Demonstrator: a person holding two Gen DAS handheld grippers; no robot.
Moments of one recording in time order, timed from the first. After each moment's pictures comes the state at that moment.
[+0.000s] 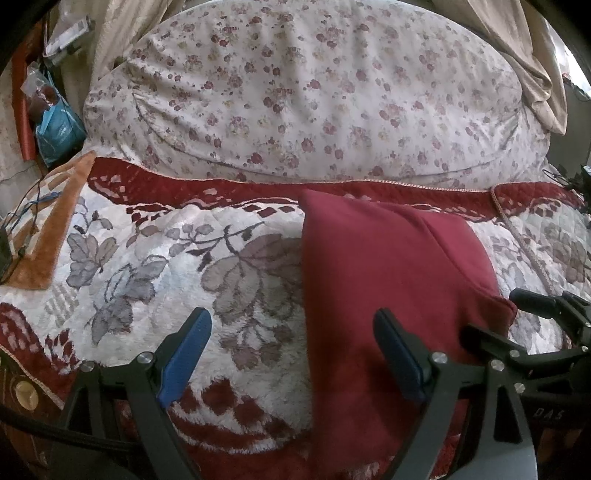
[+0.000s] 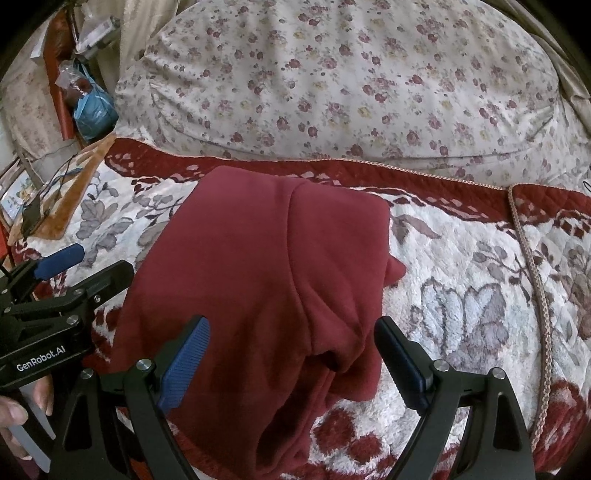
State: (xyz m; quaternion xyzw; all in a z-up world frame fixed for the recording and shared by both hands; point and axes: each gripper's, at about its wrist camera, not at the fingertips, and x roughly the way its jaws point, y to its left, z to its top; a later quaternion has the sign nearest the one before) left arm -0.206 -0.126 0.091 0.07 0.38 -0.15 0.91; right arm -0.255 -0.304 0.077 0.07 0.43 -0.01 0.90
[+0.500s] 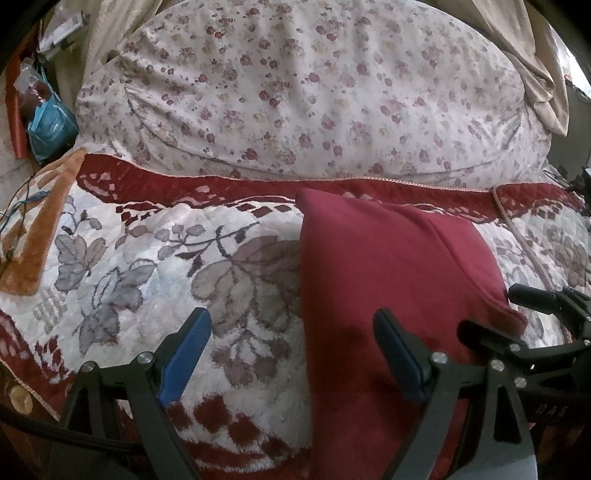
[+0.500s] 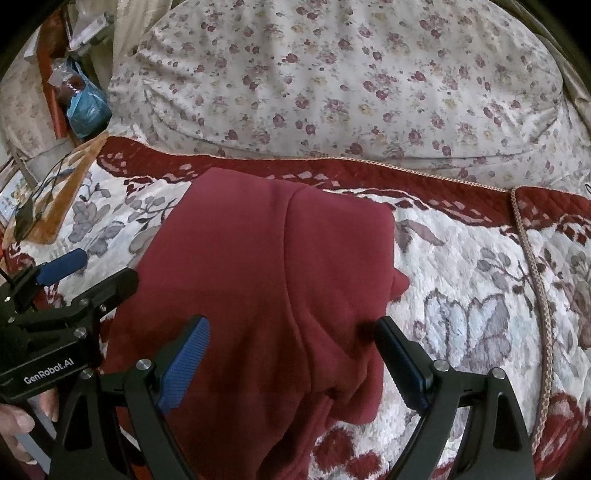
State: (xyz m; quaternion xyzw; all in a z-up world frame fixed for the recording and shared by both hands) left arm -0.185 -0.130 0.083 0.07 0.39 -0.16 0.90; right arm -0.233 -0.306 0.076 0.07 0.44 -0.02 0.90
